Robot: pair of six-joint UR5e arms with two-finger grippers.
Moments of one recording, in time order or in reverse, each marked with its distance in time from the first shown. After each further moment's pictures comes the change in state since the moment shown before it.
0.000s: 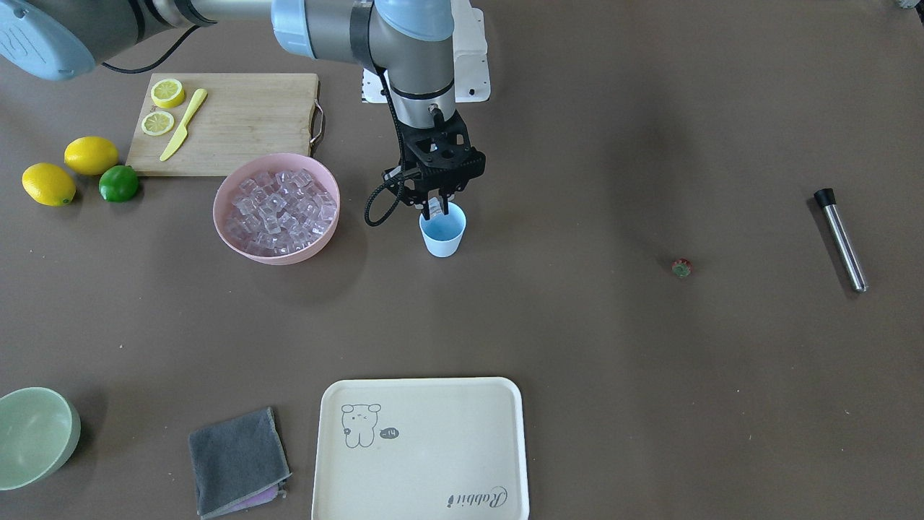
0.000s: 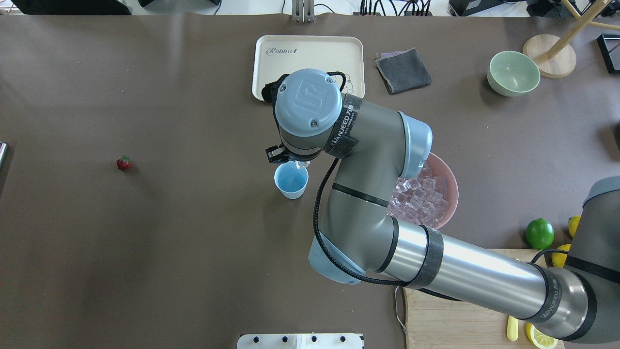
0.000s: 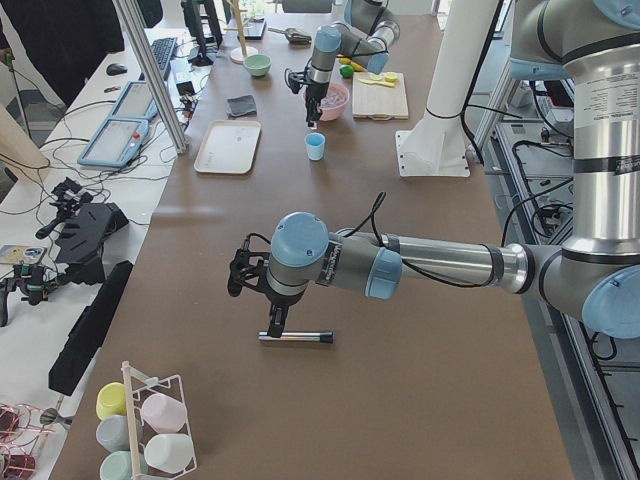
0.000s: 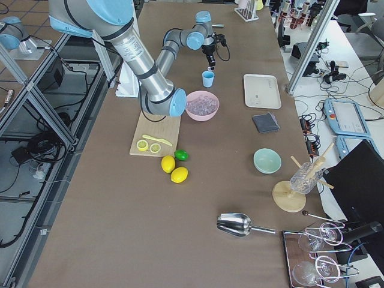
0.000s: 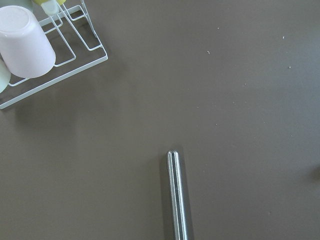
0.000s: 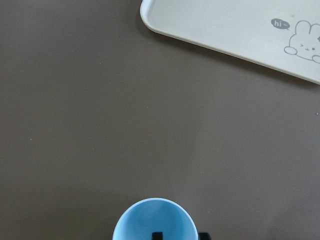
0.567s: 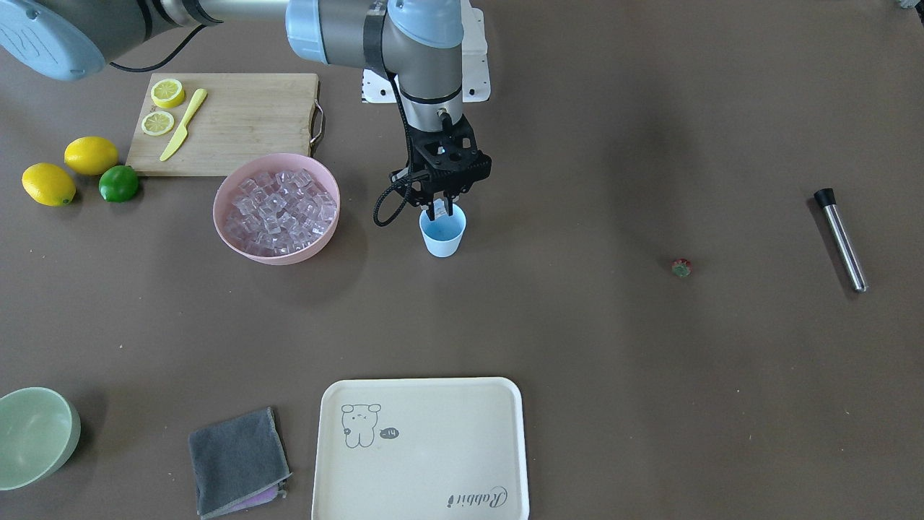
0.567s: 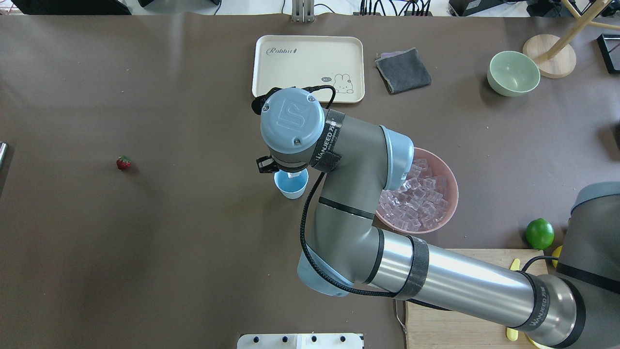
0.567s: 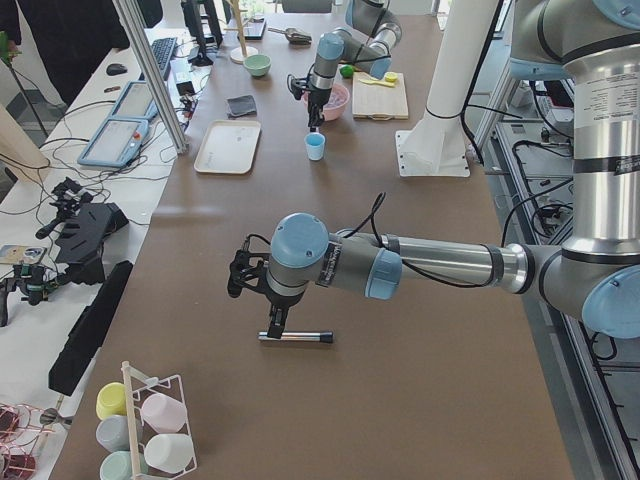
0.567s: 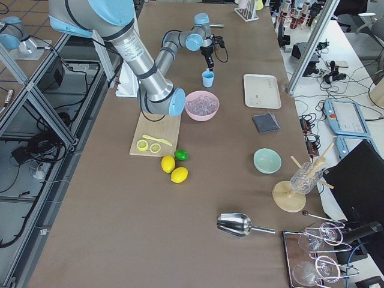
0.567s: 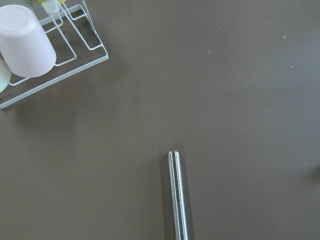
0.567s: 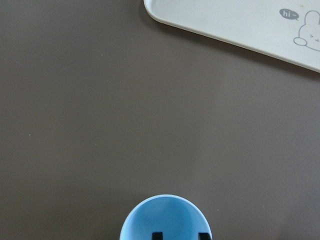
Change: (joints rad) left arm 0.000 0.000 0.003 0.000 0.001 0.000; right arm -0.024 0.001 -0.030 0.032 -0.023 0.031
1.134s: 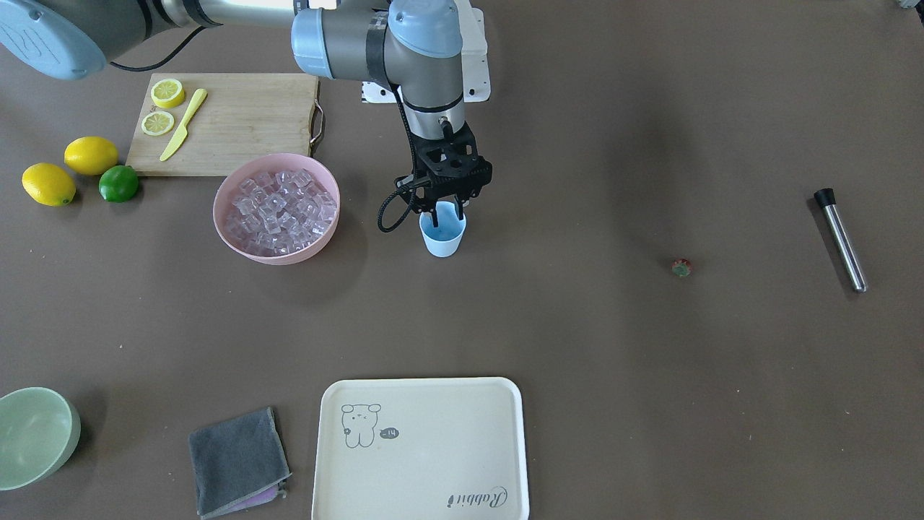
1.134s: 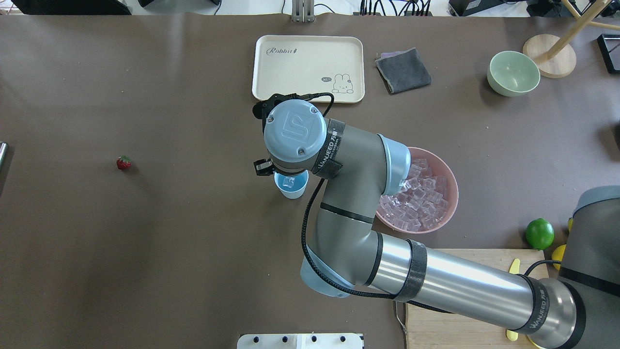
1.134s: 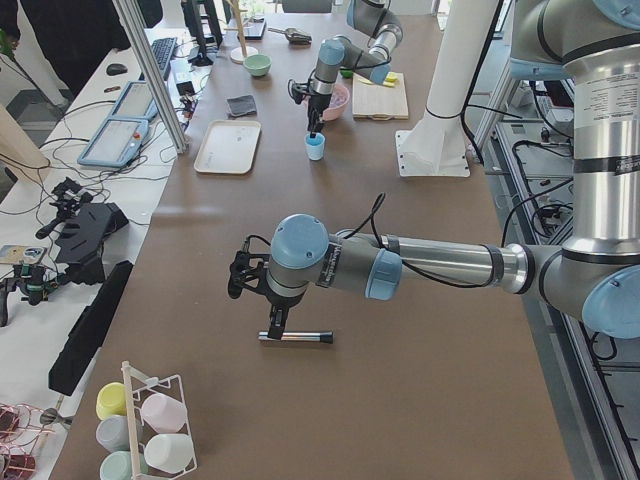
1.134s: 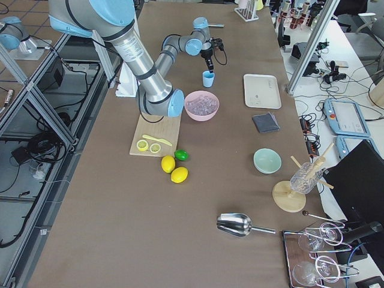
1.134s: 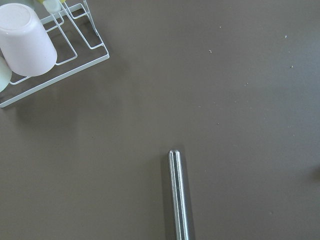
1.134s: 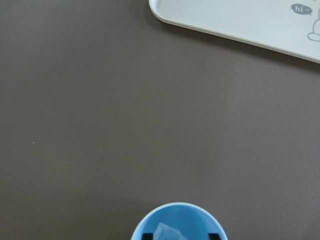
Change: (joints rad) left arm 0.000 0.001 0.003 0.000 0.000 0.000; right arm -0.008 -0.022 -0.025 0.079 -0.013 0.026
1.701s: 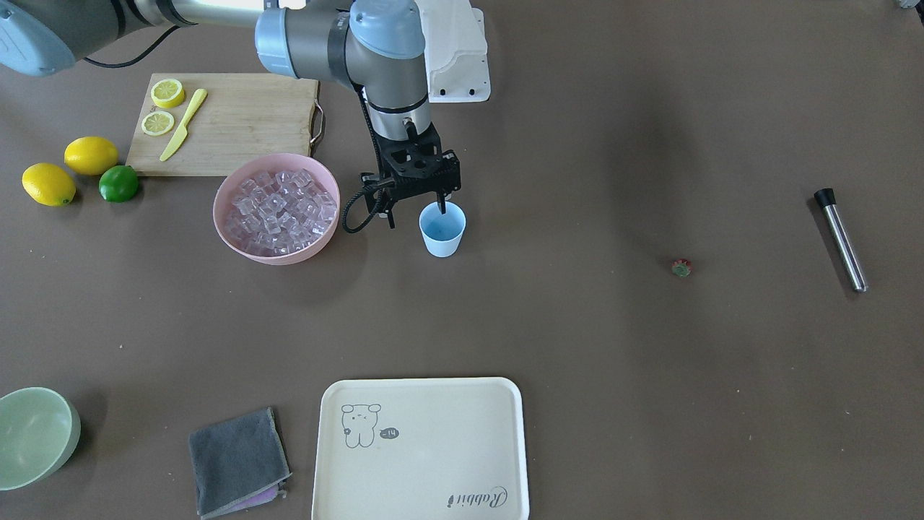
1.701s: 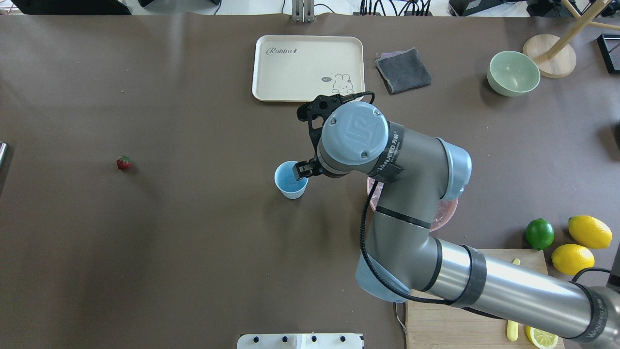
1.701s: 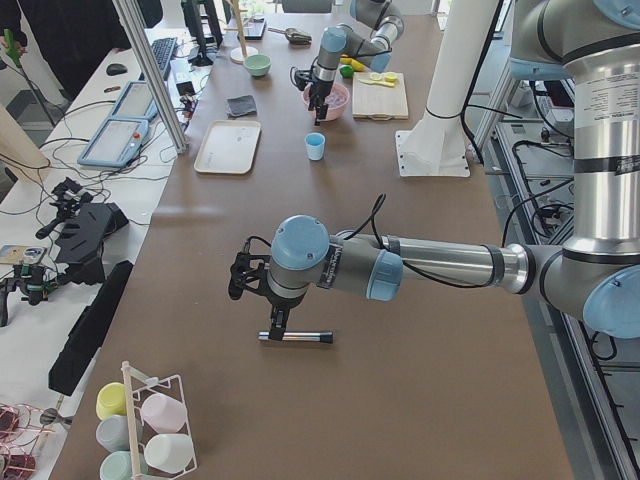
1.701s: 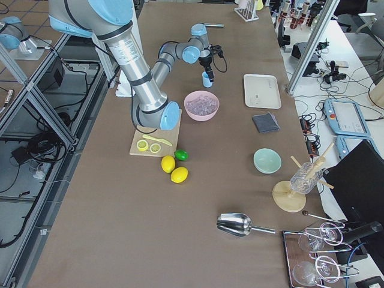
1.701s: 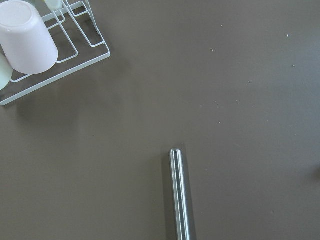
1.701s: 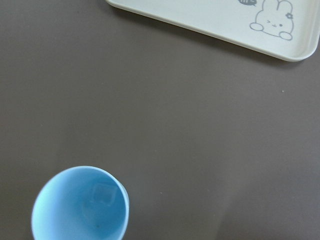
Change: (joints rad) left arm -0.002 0.006 -0.003 -0.001 -0.001 0.000; right arm 0.038 -0.192 0.205 -0.036 0.014 -0.078
